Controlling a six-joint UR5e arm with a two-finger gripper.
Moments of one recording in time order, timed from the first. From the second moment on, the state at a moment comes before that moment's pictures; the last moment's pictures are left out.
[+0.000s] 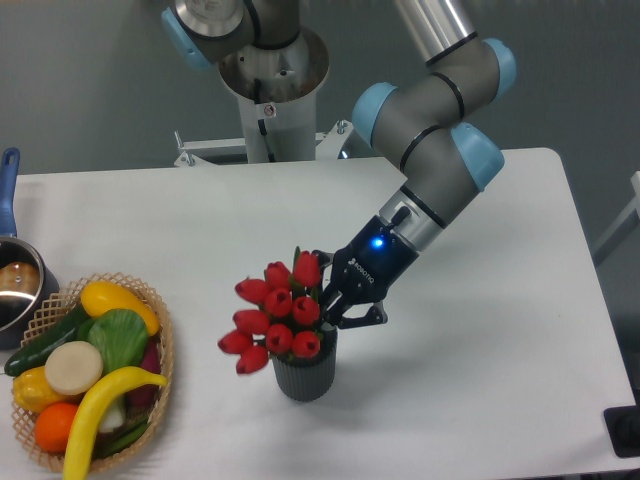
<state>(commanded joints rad) 2.65 -1.94 -1.75 -0.93 0.54 1.45</state>
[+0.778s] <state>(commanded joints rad) 2.65 -1.91 -1.66 -0.94 0.54 1.26</state>
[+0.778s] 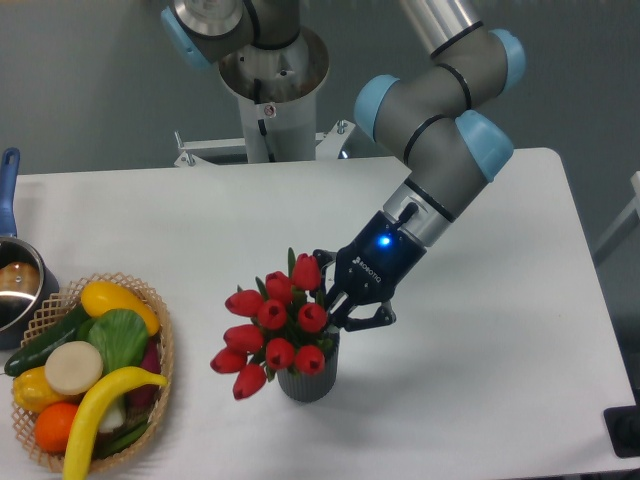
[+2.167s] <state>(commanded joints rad) 2.65 -1.80 -1.56 -0.95 0.49 1.03</state>
